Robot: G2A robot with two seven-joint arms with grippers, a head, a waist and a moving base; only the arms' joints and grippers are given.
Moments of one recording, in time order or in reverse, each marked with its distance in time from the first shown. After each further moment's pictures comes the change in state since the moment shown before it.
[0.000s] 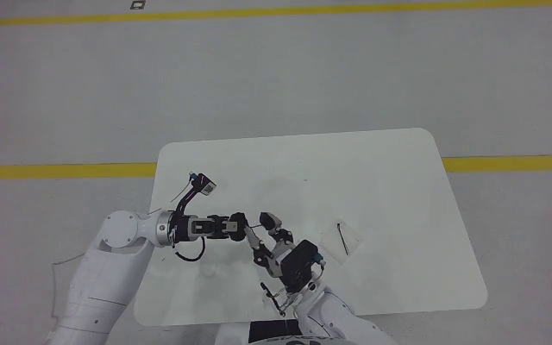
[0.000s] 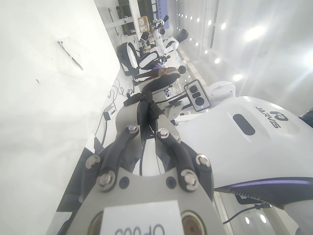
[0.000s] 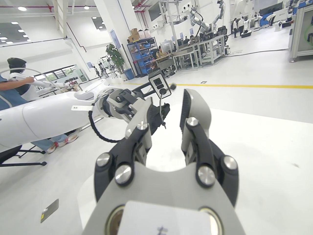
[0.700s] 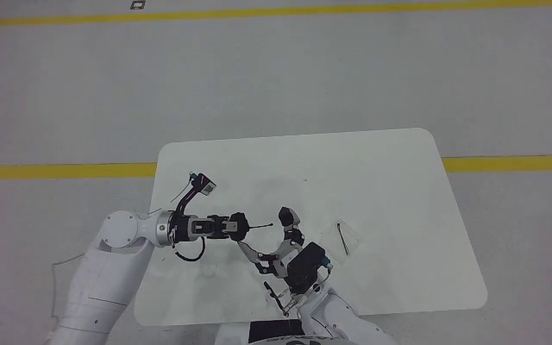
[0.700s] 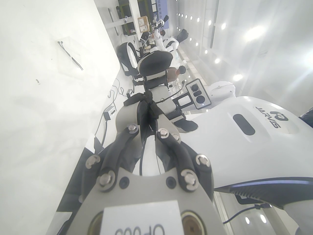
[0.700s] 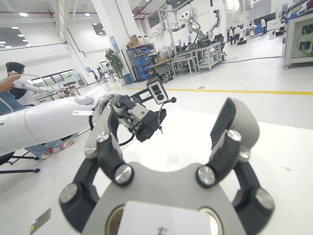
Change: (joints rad) left arm 0.000 0.000 0.000 0.000 0.000 0.000 0.000; right arm -0.023 0.006 0.023 -0.016 -0.017 -0.008 -0.038
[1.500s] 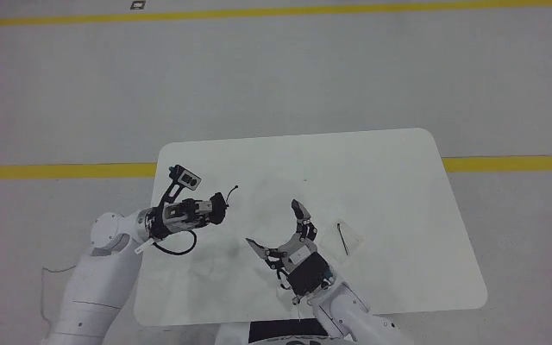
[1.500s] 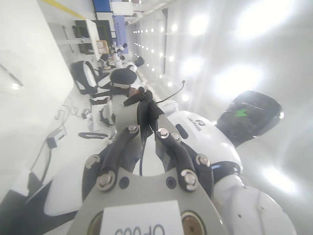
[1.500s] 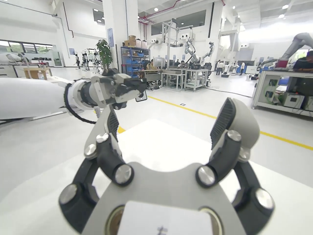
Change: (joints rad) left arm 0.035 0.004 -0.046 0.018 -0.428 0.168 -0.001; right arm 0.085 0.094 -0.001 0.003 -0.231 0.130 -0.074
